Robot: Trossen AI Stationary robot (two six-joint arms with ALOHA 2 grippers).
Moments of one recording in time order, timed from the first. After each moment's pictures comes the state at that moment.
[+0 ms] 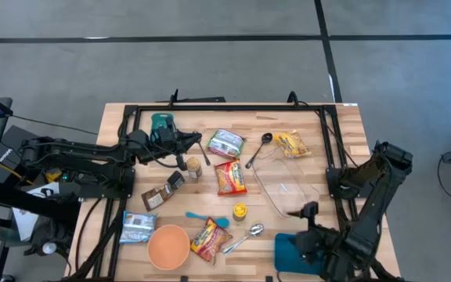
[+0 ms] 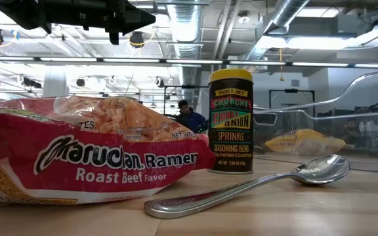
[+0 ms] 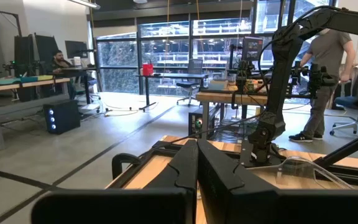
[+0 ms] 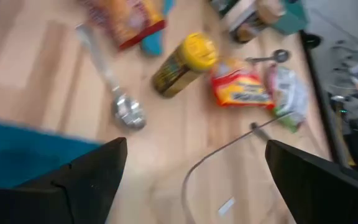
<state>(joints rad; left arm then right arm) 0.11 1.01 0.47 0.68 -0.24 0.04 1.02 1.64 1.33 -1.17 0.89 0.79</state>
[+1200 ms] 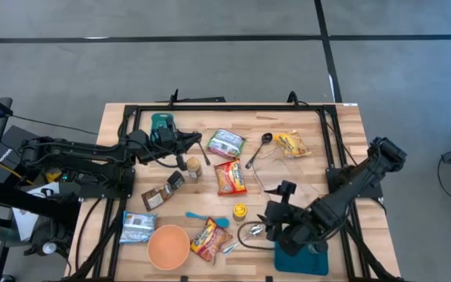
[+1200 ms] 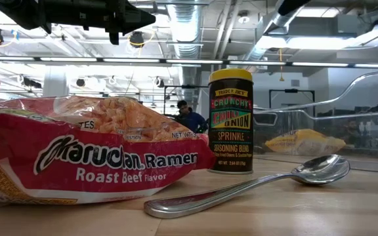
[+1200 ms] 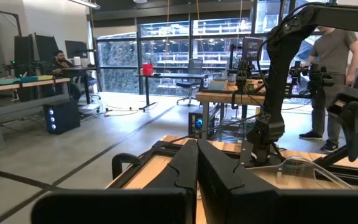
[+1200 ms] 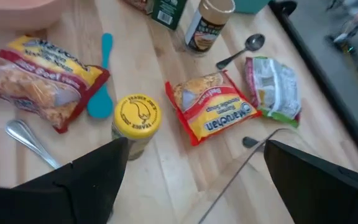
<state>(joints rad) 0.11 1.01 0.47 0.68 -0.24 0.04 0.69 1.63 1.39 -0.96 0.81 0.72</state>
